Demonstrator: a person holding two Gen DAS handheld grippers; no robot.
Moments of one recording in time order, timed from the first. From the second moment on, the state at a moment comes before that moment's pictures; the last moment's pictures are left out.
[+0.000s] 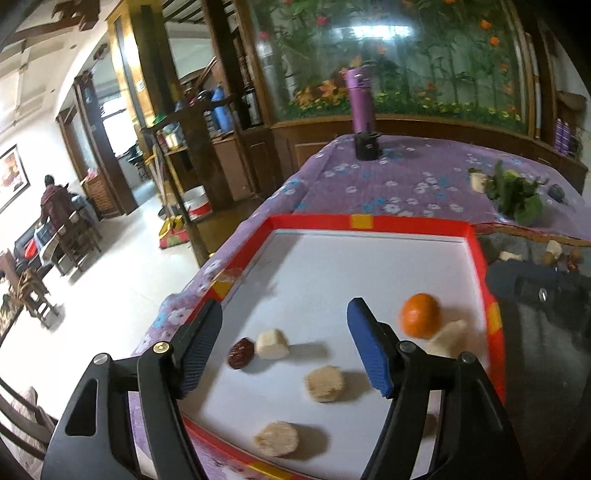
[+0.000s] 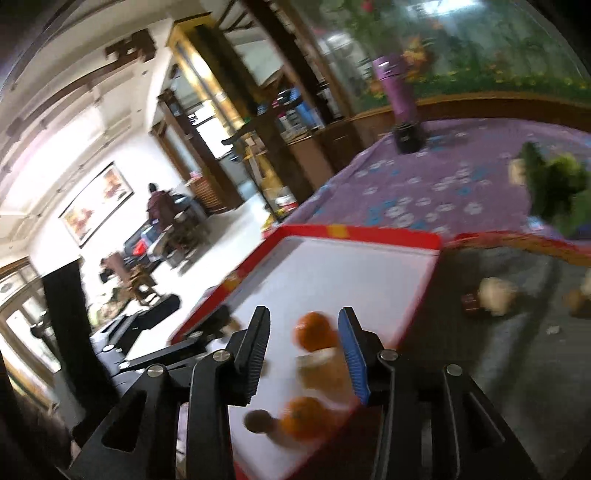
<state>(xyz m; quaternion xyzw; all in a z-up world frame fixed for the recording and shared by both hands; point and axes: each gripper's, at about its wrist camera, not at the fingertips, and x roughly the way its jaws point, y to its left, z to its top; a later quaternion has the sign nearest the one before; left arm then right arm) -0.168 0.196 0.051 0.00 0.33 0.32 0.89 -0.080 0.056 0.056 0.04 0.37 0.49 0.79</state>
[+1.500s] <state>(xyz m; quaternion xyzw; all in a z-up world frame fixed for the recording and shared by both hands) -0.123 0.047 0.116 0.11 0.28 0.22 0.93 -0.040 -0.134 0.115 -0.03 0.29 0.31 0.91</state>
